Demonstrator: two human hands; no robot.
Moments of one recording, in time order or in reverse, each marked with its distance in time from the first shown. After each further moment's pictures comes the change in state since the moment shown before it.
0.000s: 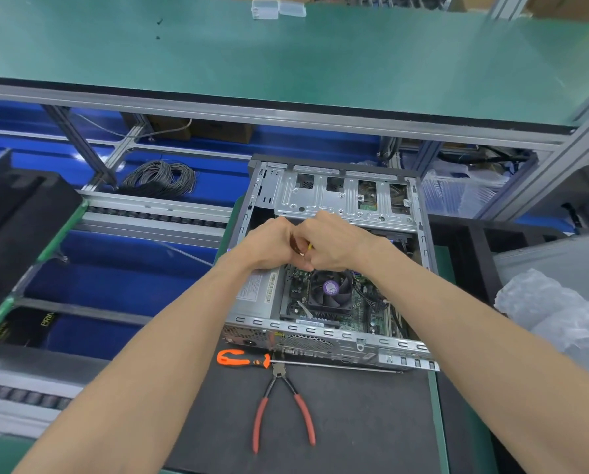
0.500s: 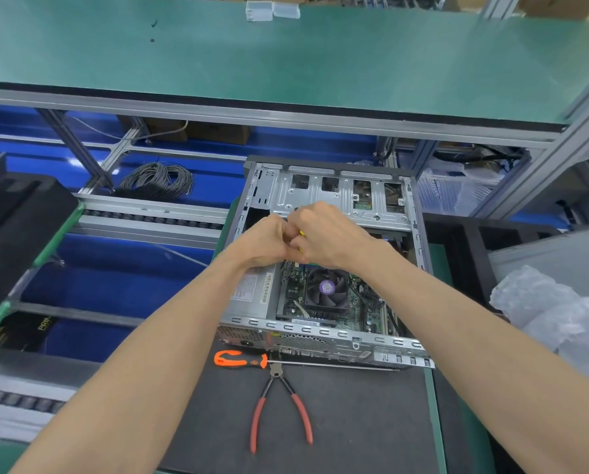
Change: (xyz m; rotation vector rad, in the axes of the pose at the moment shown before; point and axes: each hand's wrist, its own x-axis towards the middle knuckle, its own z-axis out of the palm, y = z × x) left_hand 0.003 -0.006 0.000 -0.178 0.012 0.044; right_hand -0.004 -0.009 -0.009 0.027 0.159 0.074
